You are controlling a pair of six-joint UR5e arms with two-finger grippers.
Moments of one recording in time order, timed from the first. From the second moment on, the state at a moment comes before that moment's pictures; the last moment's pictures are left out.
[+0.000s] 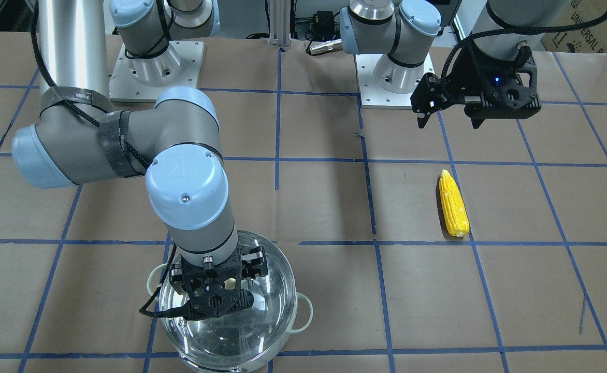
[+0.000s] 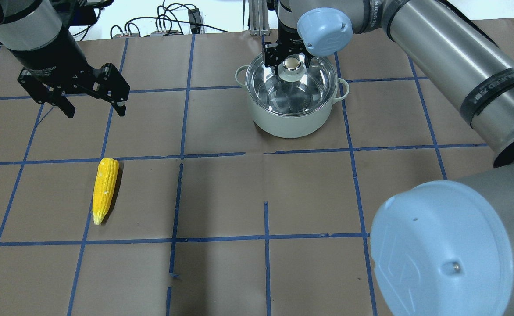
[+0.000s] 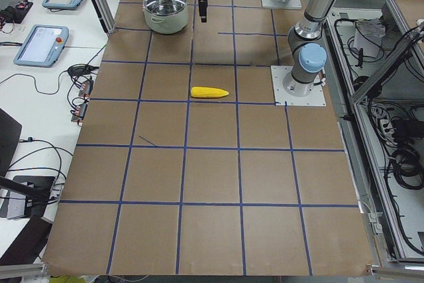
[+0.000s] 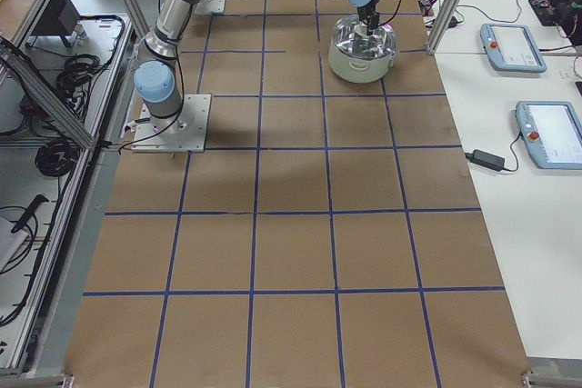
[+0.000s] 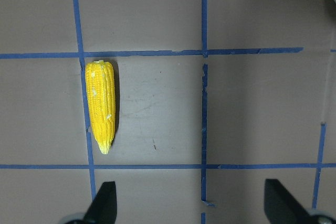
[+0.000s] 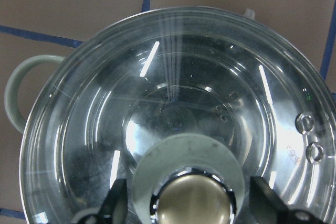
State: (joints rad) left arm -1.50 -1.56 -1.52 -1.69 1.61 0.08; right arm 1.80 -0.97 1.17 -1.88 -1.58 0.01
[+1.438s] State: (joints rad) left arm -1.42 -1.57 -1.57 -1.67 1.62 0.18; right arm 1.67 -1.21 1.13 -1.57 -1.59 -0.15
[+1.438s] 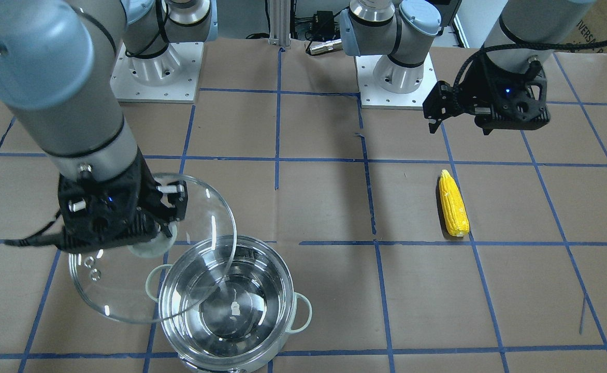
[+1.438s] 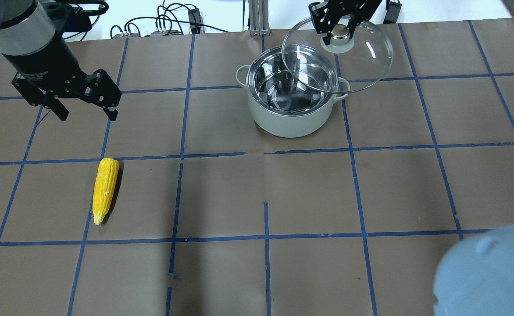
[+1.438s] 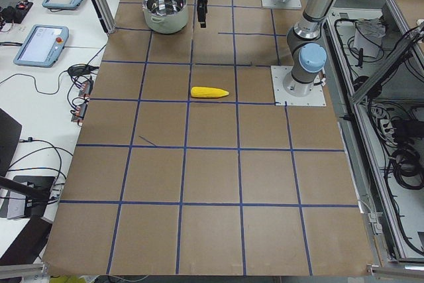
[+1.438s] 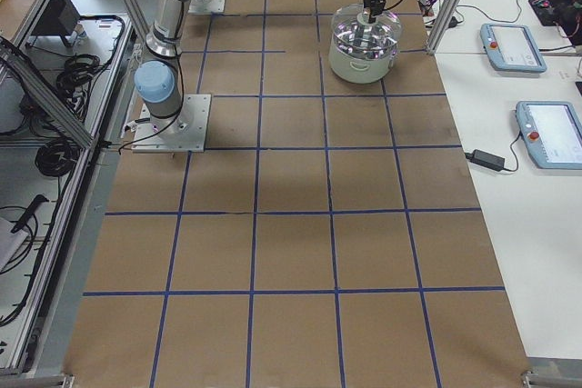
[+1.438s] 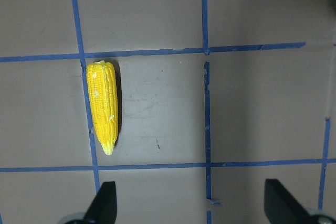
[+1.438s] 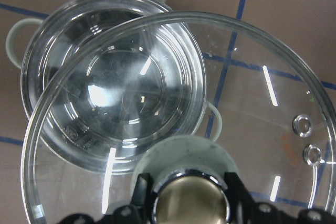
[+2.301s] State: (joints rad) left arm -1.20 -1.78 -1.95 -1.08 1.62 0.53; right arm 1.66 -1.58 1.49 -1.54 -1.58 -0.16
